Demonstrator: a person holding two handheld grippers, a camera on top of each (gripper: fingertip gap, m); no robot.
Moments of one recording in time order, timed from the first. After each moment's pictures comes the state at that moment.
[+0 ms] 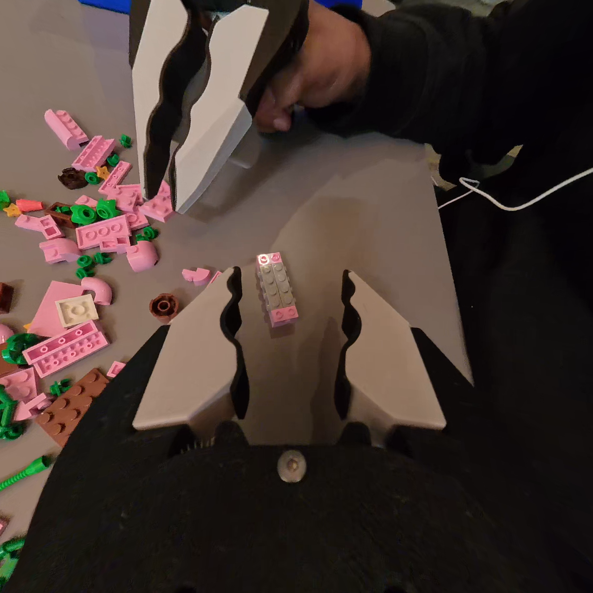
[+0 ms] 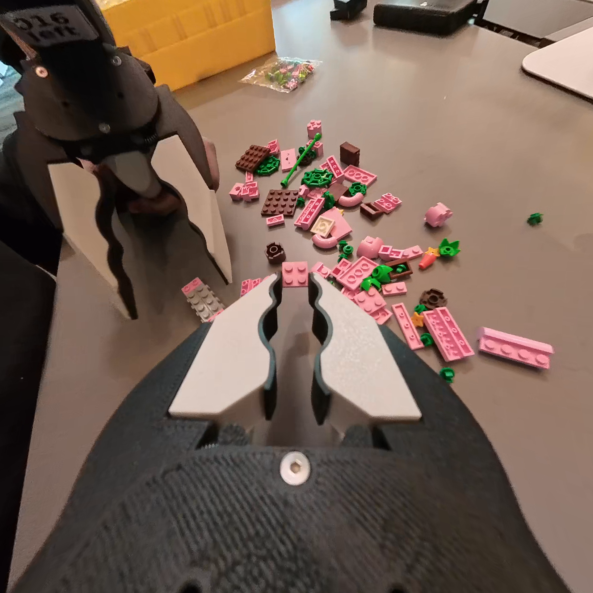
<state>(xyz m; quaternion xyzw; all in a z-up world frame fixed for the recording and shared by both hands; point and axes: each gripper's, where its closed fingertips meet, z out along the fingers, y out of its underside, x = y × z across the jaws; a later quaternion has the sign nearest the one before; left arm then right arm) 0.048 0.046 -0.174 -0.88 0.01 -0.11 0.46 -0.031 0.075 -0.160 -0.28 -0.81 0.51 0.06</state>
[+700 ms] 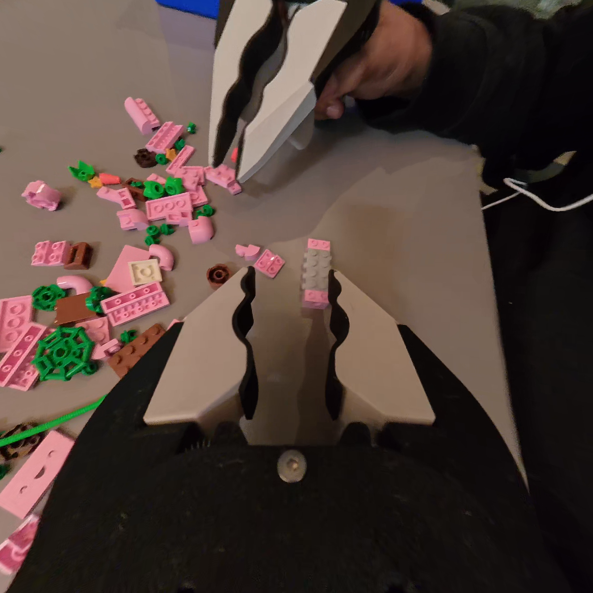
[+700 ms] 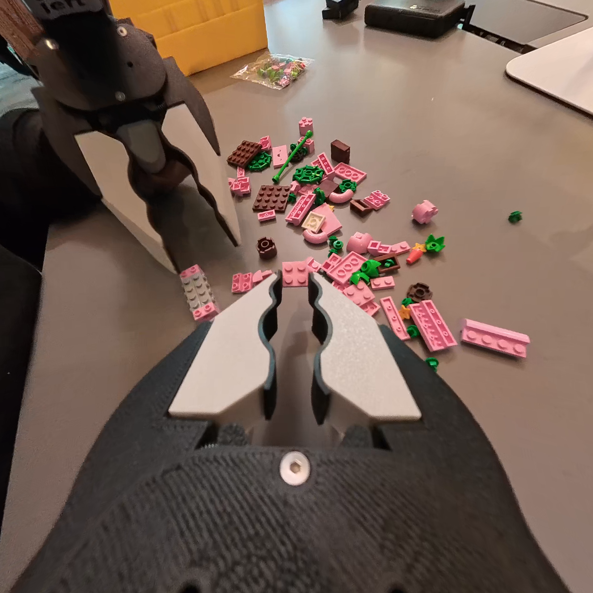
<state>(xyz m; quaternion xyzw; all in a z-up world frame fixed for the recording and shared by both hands) 0.018 0.031 -0.174 -0.88 -0.03 -0.07 0.46 -0.033 0.082 -0.160 -0.27 -0.81 0.51 0.08</state>
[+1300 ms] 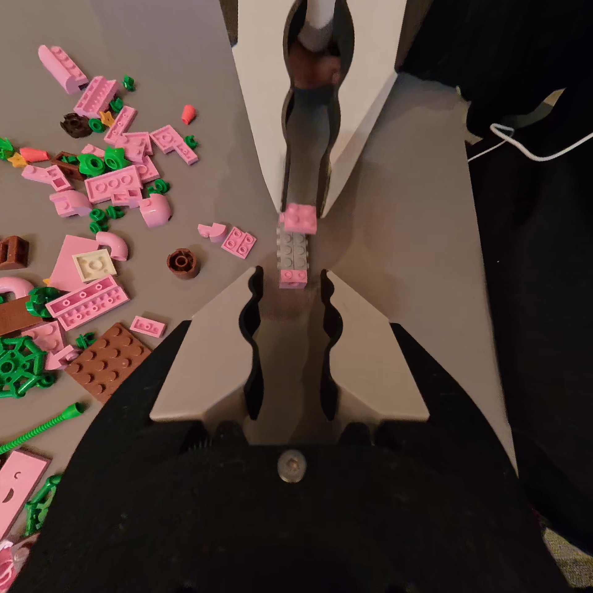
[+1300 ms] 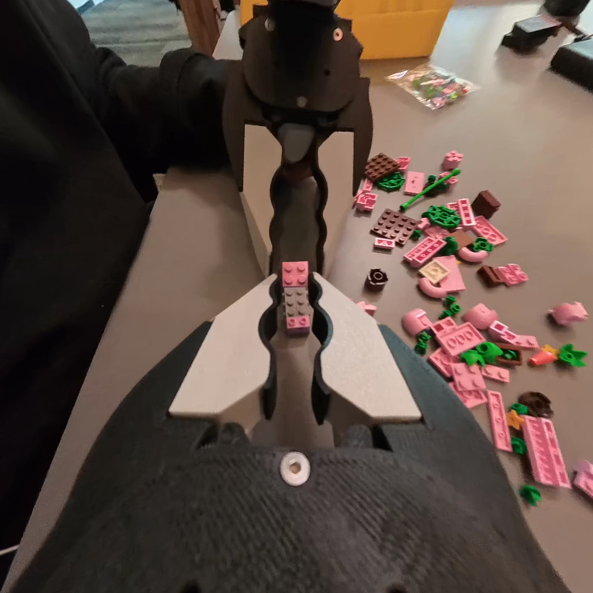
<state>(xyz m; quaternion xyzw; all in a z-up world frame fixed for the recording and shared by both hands) 0.036 0.025 -0.191 -0.91 0.02 -0.10 0.41 0.031 0.032 -0.153 -0.08 -0.86 0.51 0.02</state>
